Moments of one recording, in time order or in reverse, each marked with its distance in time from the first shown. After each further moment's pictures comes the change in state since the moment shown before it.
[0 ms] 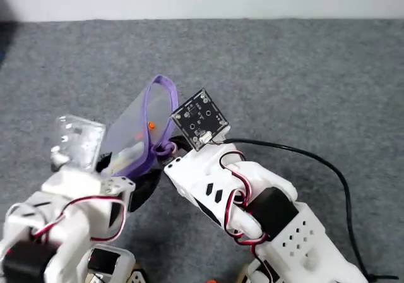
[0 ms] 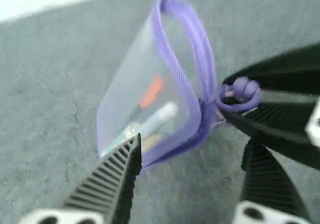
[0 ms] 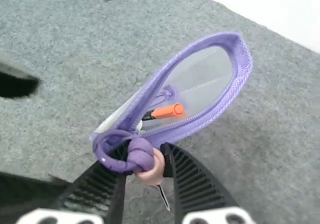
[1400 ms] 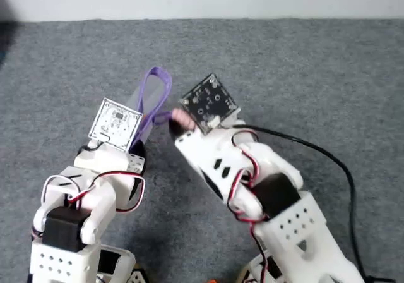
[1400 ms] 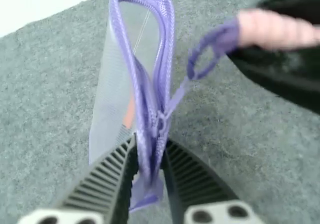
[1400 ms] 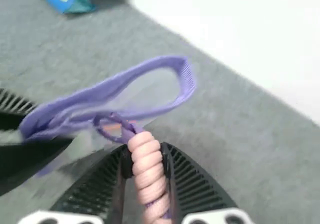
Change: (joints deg) left arm 0.4 0.6 18.5 -20.5 -6.2; right arm 11.6 4.9 -1.3 -10.9 9.3
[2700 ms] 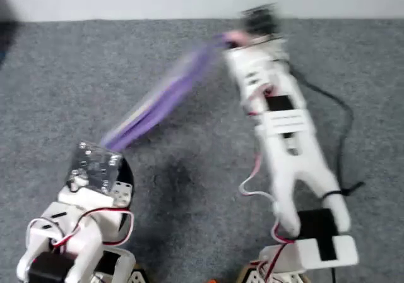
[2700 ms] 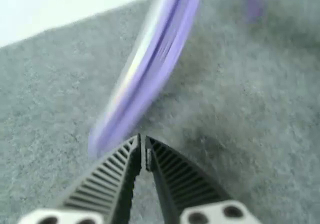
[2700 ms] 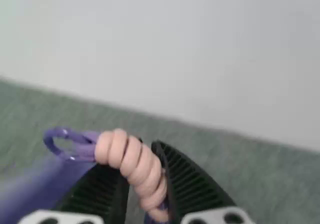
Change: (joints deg) left arm 0.2 -18.4 4.1 8.3 1.2; right arm 26.8 43.3 -14.8 -39.3 0.0
